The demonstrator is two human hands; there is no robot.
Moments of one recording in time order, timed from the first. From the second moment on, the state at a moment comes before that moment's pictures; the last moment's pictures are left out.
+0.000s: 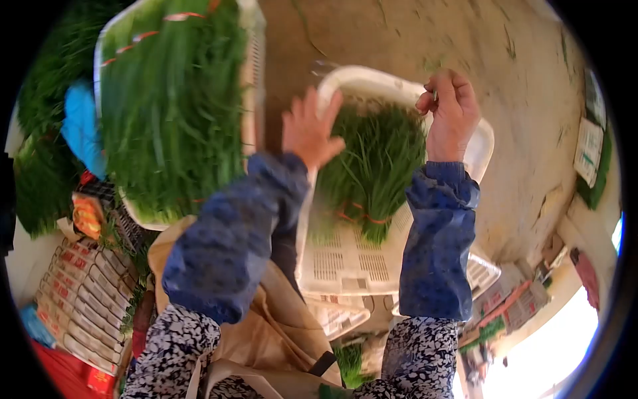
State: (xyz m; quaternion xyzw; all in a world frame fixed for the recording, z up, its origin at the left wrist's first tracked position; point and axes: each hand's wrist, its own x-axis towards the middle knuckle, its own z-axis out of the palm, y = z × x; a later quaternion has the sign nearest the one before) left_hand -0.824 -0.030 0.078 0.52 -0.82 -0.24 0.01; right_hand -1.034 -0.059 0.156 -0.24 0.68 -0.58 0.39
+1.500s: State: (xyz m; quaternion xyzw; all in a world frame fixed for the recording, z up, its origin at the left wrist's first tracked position) left_hand -0.677 0.018 0.074 0.80 -0.40 -0.45 0.02; right_hand -0.783 -0.268 0.034 -0.79 0.37 0.27 0.40
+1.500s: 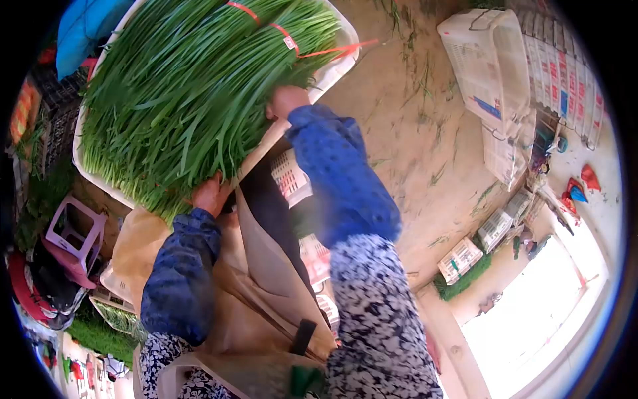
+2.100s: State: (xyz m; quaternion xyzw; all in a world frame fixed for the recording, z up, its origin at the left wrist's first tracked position) left_hand -0.738 -0.155 0.095 0.86 -0.16 -0.49 0.03; right_hand -0.804 -0.420 0.104 -0.77 0.22 0.12 0.59
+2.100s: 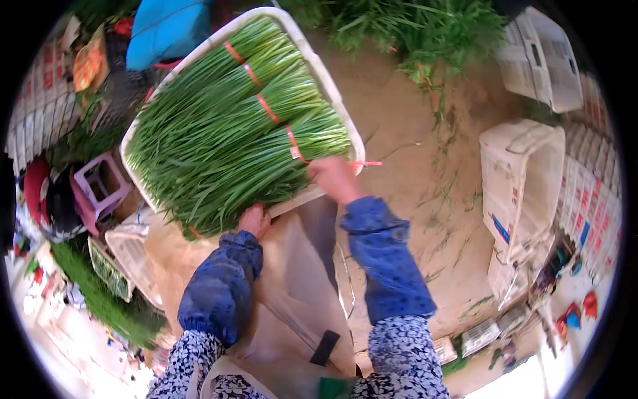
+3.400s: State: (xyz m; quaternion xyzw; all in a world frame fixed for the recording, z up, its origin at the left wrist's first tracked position) left_hand -0.633 -0.401 0.067 0.98 -0.16 0.05 0.14; right_hand -0.654 -0.572 0.056 -0.75 0.18 0.08 0.63
